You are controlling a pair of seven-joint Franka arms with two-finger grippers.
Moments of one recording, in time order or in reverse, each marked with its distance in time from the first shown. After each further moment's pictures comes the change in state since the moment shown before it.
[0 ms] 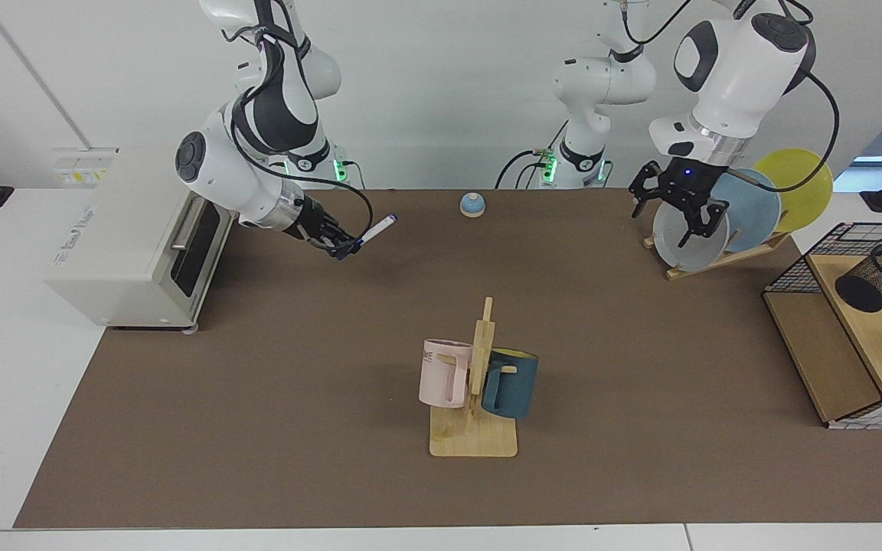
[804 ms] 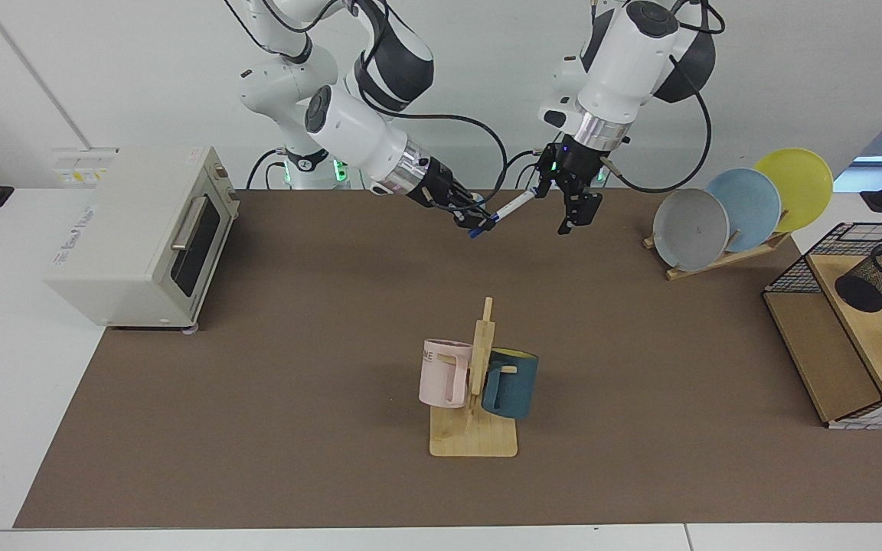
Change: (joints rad) left arm -0.122 0.000 -0.145 0.000 -0.055 0.000 0.077; right arm 0.334 0.060 0.006 0.110 0.269 0.389 0.265
